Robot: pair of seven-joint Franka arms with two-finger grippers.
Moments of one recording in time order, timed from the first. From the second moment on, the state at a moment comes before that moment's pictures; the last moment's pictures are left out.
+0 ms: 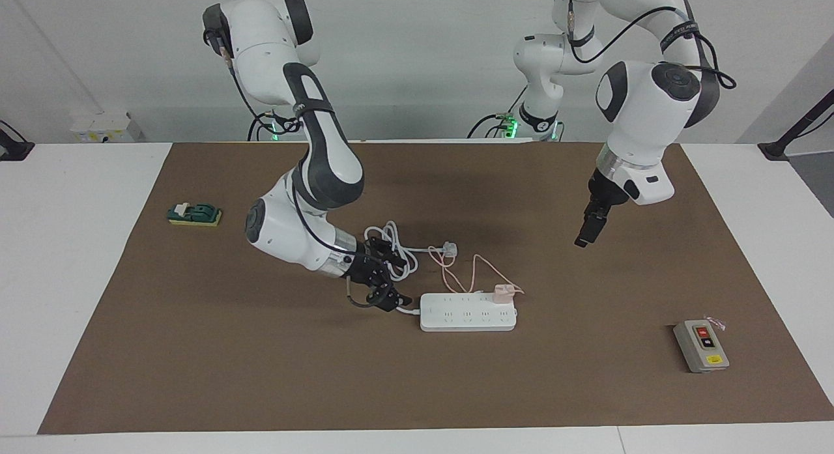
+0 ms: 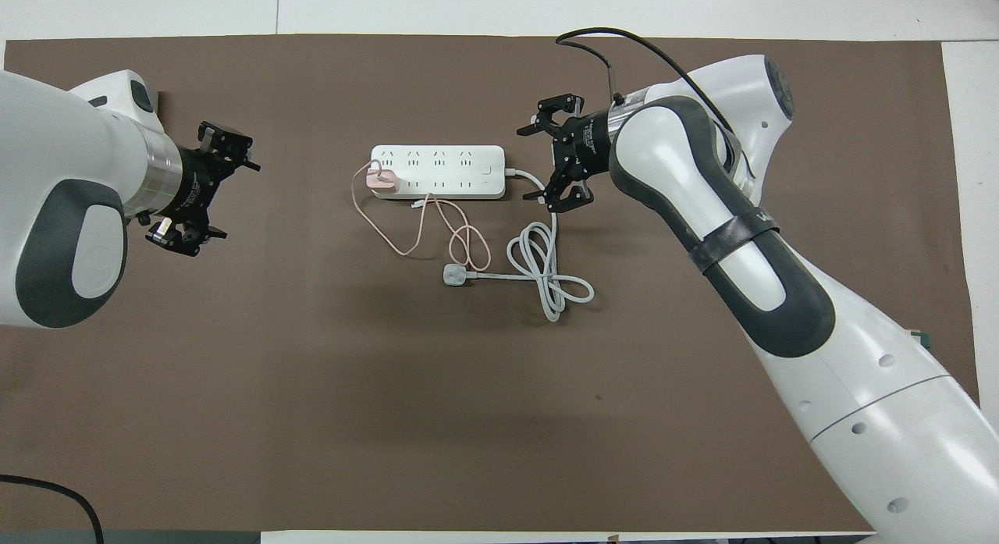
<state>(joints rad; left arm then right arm) -0.14 0.09 -0.07 -1.83 -0.06 2.03 -1.32 0.26 0.62 0.06 -1.48 0.92 2.15 1.29</state>
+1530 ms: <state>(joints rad) -0.33 0.43 -0.05 -1.56 -0.04 2.03 -1.98 0.37 0.86 0.06 -1.29 0.97 2.32 1.39</state>
